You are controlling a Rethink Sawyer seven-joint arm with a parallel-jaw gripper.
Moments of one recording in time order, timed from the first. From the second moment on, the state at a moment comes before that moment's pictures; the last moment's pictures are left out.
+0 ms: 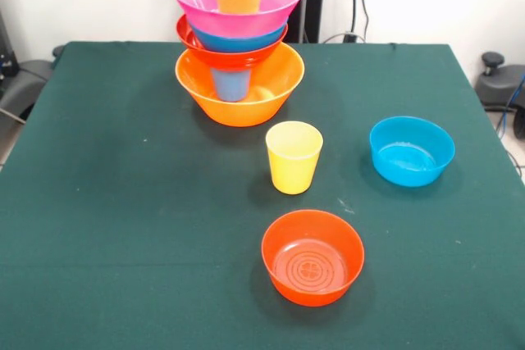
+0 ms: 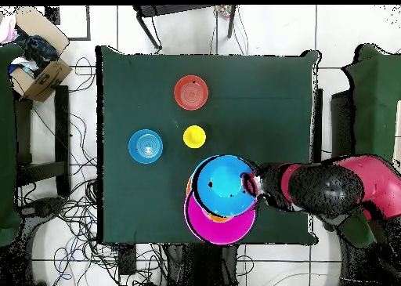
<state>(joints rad) -1.44 -0.65 1.36 1.99 -0.52 1.08 1.62</state>
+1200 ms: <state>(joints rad) -1.44 -0.62 1.36 2.01 -0.53 1.09 1.62</state>
